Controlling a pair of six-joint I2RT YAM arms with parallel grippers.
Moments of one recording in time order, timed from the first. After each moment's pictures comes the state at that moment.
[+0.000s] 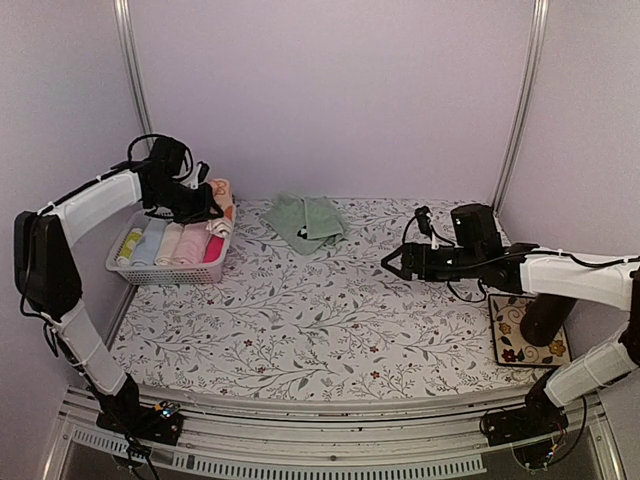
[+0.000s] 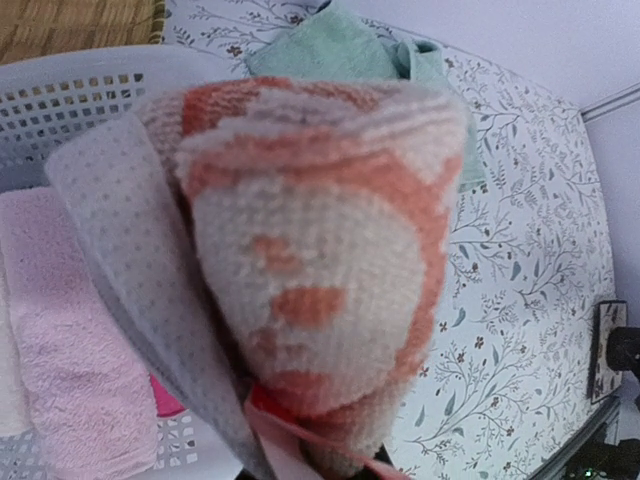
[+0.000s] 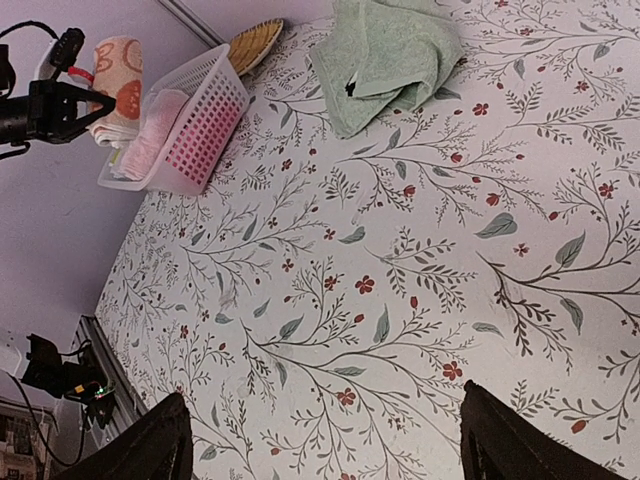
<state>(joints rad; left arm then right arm) -0.19 1.70 1.50 -0.66 0.30 -0.30 0.59 1.38 0.83 -0.01 -0.29 0.50</state>
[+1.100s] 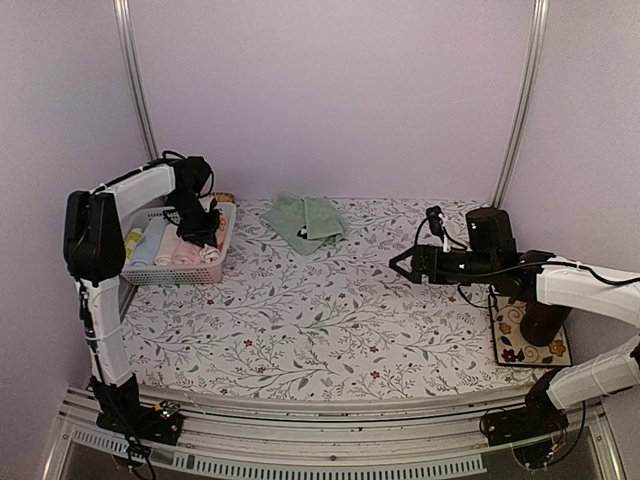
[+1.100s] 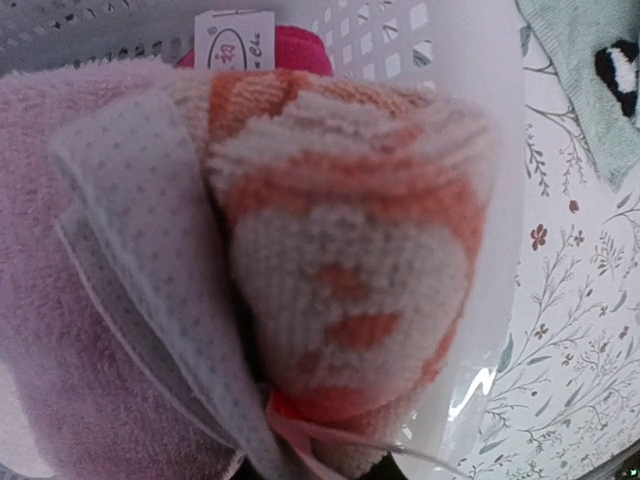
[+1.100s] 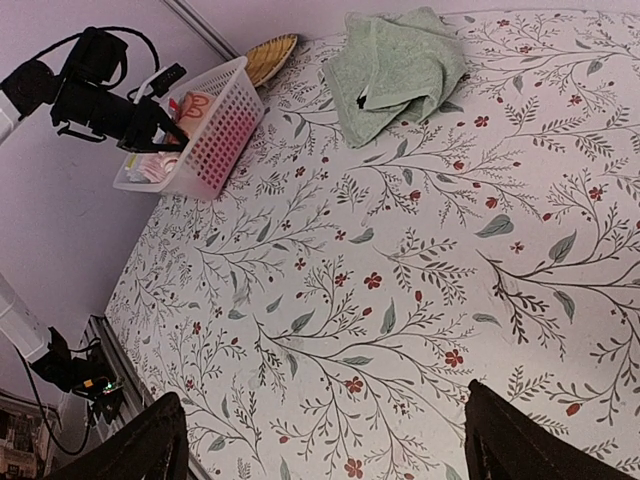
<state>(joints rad) -0.18 2.09 1.84 -1.09 0.07 -0.23 0.59 1.24 0.76 -0.01 -0.29 0.50</state>
